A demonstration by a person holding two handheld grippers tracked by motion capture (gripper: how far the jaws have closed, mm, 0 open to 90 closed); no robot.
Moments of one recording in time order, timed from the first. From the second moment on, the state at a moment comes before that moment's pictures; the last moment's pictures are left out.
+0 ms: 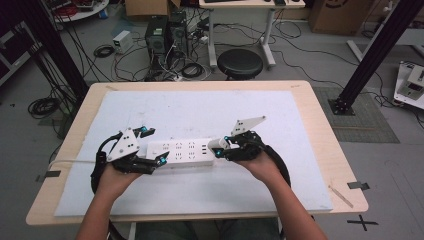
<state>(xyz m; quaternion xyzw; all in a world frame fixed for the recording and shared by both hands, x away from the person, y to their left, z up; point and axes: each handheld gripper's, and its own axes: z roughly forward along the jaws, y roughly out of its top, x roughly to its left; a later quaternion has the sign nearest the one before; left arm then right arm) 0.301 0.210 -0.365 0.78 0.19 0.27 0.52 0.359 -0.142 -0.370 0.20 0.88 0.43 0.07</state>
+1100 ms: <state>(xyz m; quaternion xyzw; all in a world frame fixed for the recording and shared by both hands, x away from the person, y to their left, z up) 0.279 0.260 -0.381 0.79 0.22 0.29 0.50 0.428 -0.053 -0.341 0.02 0.98 0.21 0.03</state>
